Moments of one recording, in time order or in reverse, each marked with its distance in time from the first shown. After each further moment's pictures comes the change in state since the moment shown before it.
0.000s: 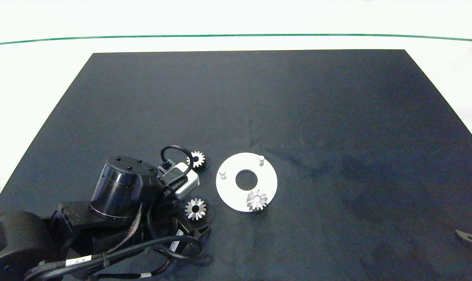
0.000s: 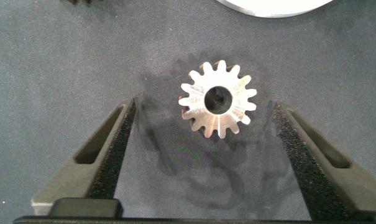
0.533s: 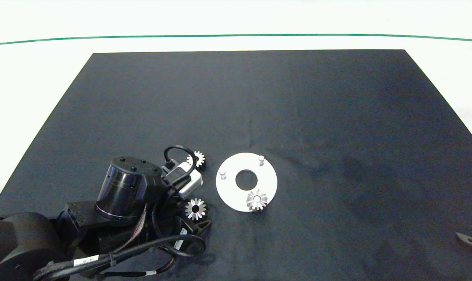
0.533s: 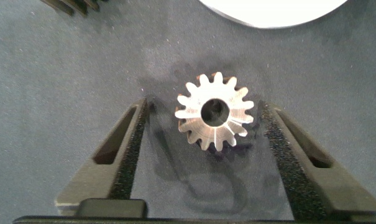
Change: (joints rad) left arm -0.006 0.021 0.002 -0.041 0.000 -0.001; right arm 0.000 -0.006 0.010 0.000 0.000 0.001
